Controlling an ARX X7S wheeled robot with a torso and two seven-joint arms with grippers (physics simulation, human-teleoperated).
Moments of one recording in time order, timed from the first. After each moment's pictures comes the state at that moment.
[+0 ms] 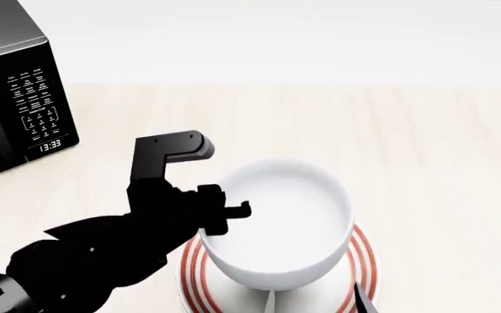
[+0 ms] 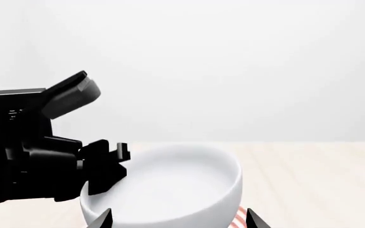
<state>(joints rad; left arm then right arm) -1.24 -0.02 1.56 -1.06 -1.83 -0.12 -0.15 -0.02 0.39 -0.44 -0.35 0.31 -0.01 0.43</state>
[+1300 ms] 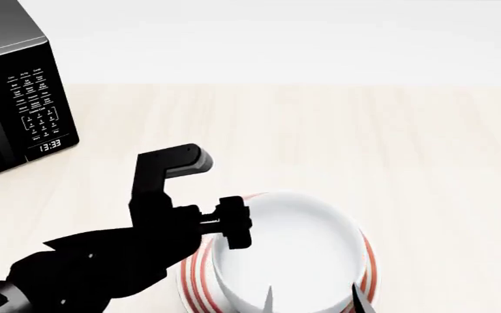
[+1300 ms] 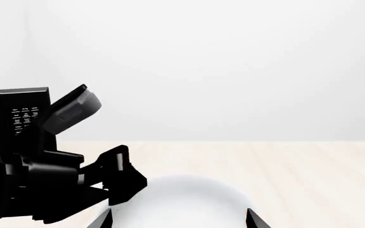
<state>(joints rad) -1.23 -0.02 1.64 -1.08 -1.96 -0.13 -0.07 -0.02 0.40 -0.45 -0.35 0.32 -0.02 0.44</state>
